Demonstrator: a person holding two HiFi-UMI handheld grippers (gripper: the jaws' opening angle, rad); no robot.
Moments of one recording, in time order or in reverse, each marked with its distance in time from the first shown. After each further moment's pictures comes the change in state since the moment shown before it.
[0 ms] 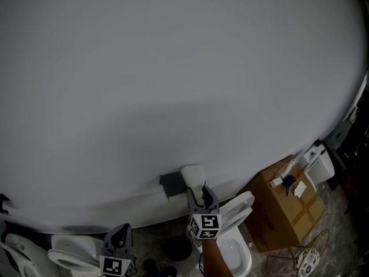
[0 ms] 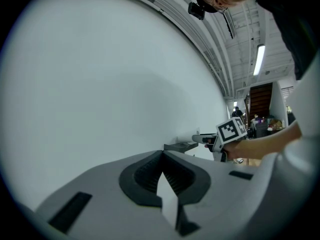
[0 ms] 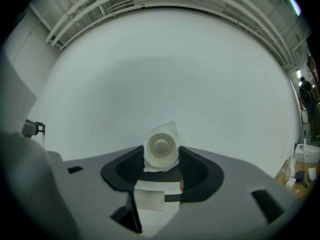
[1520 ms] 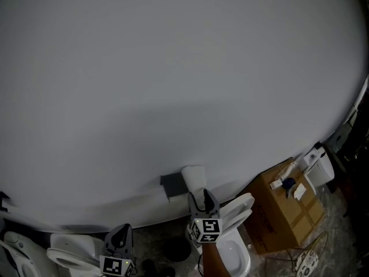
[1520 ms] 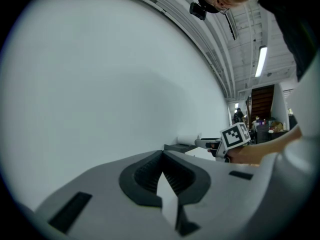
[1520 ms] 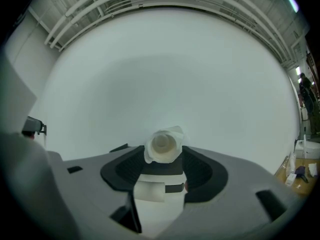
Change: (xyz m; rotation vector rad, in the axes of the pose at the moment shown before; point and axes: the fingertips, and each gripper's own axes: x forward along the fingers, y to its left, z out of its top) left arm 0.000 -0.001 0.001 -0.021 0.006 0.010; right arm -0.010 -0.002 -0.014 0.024 0.013 0.005
